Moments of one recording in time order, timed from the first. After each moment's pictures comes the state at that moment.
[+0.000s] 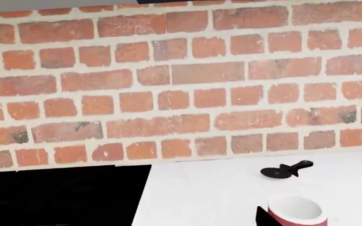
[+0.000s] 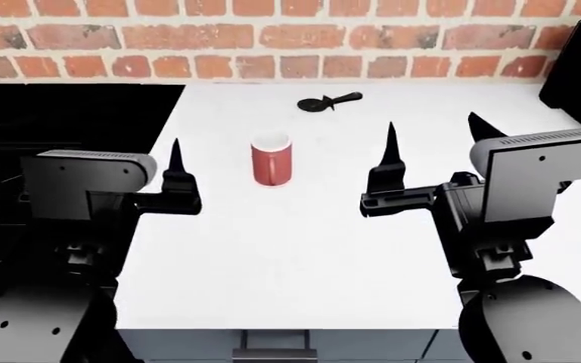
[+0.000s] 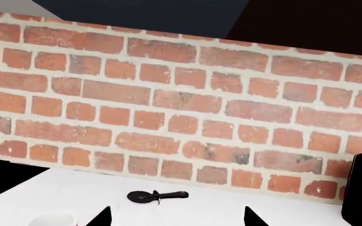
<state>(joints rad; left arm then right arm) -0.45 -0.21 -0.02 0.65 -0.22 -0.89 -0.09 0.53 0.16 -0.07 -0.88 0.15 1.12 0.09</state>
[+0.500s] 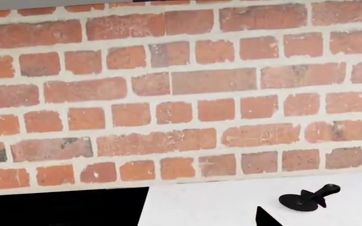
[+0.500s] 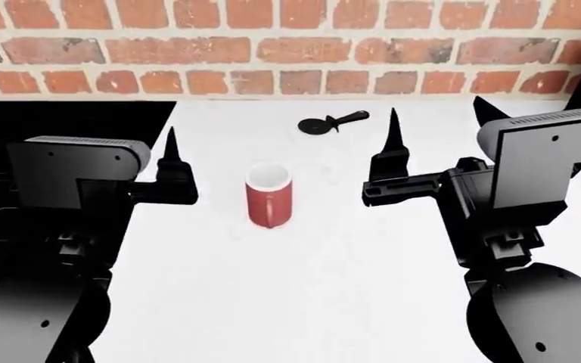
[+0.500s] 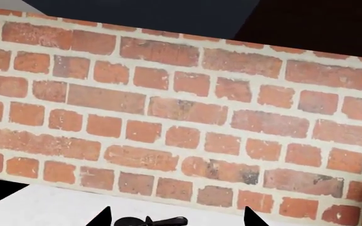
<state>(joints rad) -0.50 -0.22 -0.02 0.68 -0.24 -0.95 -0.10 0.62 0.17 -0.06 -0.91 0.18 1.23 0.10</state>
